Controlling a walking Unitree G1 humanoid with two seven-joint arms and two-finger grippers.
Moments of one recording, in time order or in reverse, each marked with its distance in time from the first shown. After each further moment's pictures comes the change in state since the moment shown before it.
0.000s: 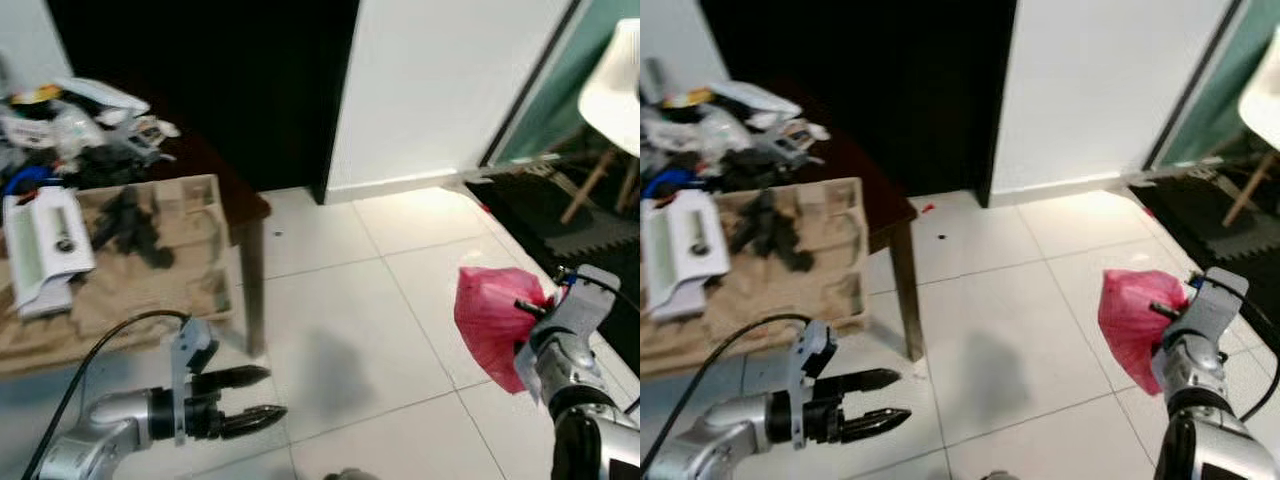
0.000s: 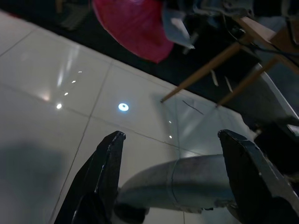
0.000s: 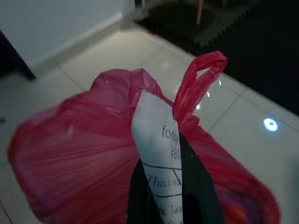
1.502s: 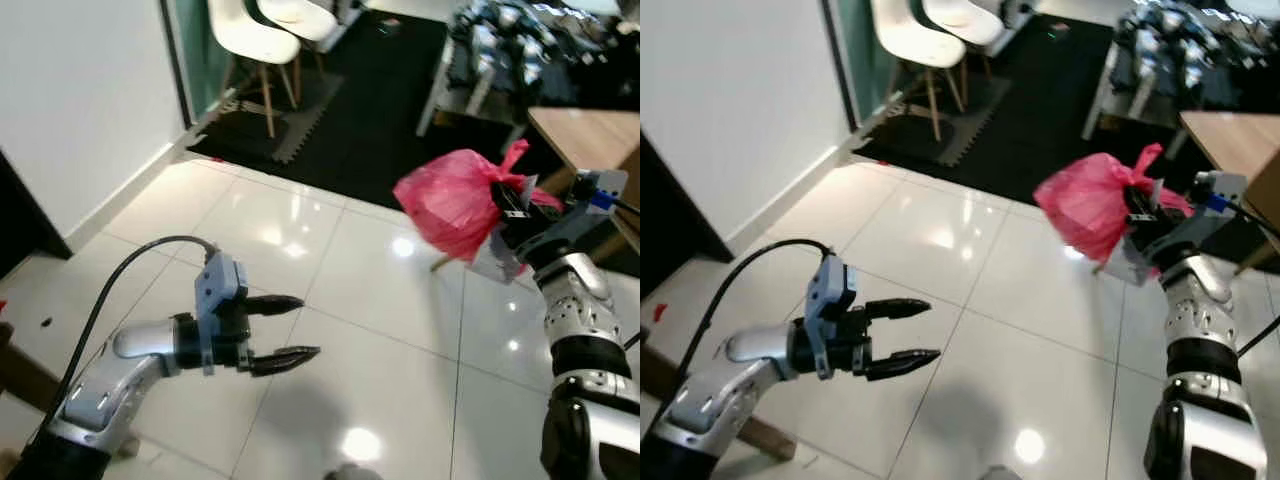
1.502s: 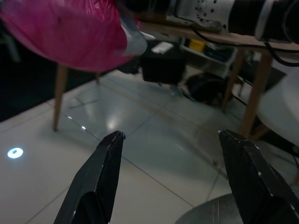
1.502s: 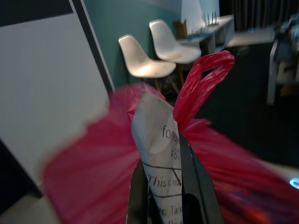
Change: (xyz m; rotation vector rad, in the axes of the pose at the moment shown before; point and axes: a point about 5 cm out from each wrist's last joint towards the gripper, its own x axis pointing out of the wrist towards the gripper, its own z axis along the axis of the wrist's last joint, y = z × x) left arm 0.030 0.006 0.076 0.333 -0.078 -0.056; right arm -0.016 0.085 0.082 0.116 -0.349 0.801
